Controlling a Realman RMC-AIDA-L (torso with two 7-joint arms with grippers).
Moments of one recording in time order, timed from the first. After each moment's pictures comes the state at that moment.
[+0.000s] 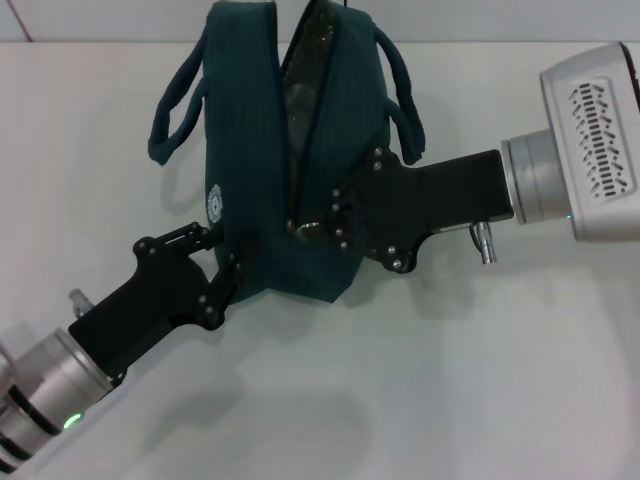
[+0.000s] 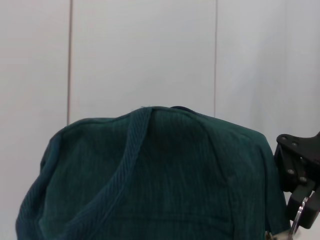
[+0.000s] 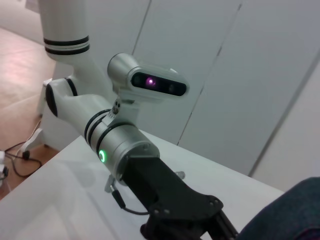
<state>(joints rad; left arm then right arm) -0.33 -2.10 1.17 0.03 0.98 1.55 -0.41 0.72 2.02 -1.50 -0.75 -1.51 -1.32 0.94</state>
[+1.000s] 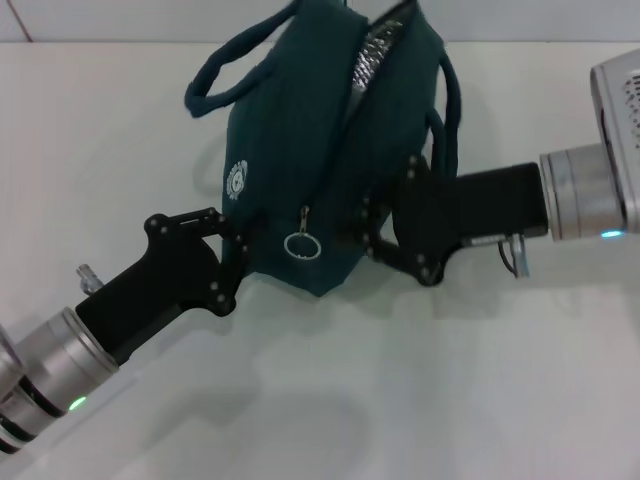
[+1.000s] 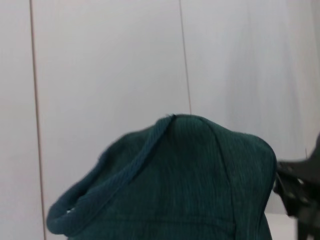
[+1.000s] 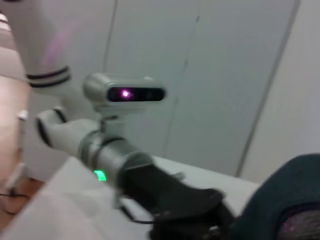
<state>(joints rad) -0.36 -2.09 1.17 0.04 0.99 1.60 -0.34 0.65 2.01 -1.45 -0.76 -1.49 -1.39 1.04</state>
